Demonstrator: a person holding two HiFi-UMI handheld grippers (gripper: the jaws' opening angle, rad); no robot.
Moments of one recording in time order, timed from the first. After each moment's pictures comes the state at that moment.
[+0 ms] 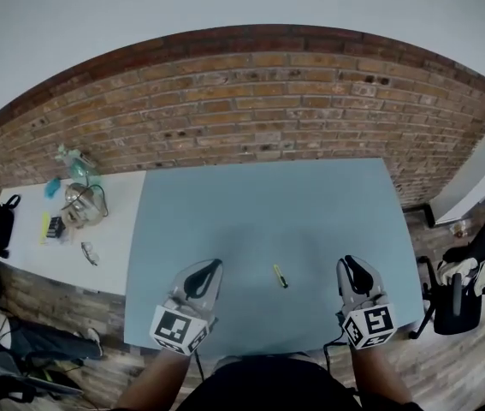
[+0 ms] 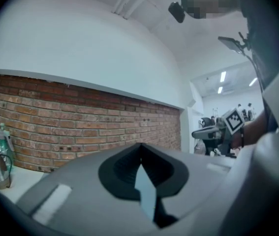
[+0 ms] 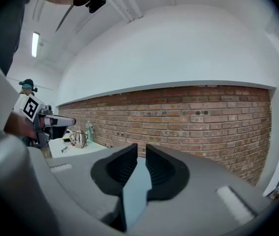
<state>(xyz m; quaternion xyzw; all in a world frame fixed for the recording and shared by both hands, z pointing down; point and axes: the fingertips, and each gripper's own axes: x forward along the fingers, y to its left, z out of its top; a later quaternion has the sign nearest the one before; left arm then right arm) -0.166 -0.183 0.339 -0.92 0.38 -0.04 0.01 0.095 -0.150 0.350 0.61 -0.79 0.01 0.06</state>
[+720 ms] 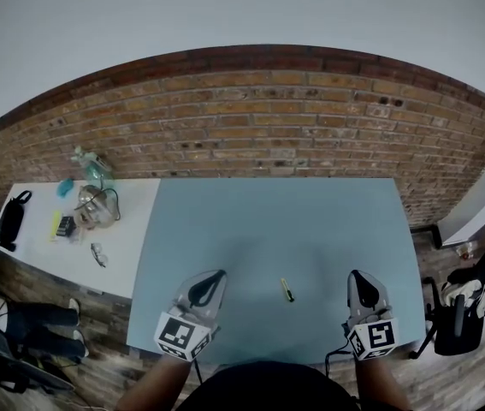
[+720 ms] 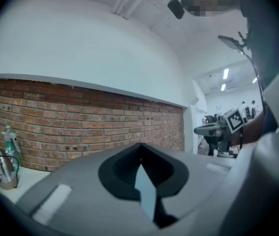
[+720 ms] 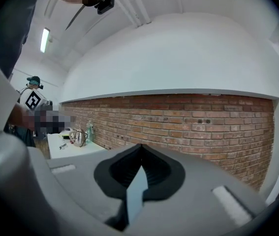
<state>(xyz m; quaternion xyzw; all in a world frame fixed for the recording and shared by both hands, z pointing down) -0.180 -0.185 0.341 -0.91 0.40 -0.04 0.01 0.099 -0.156 0.341 0.60 -0.80 -0.04 0.06</state>
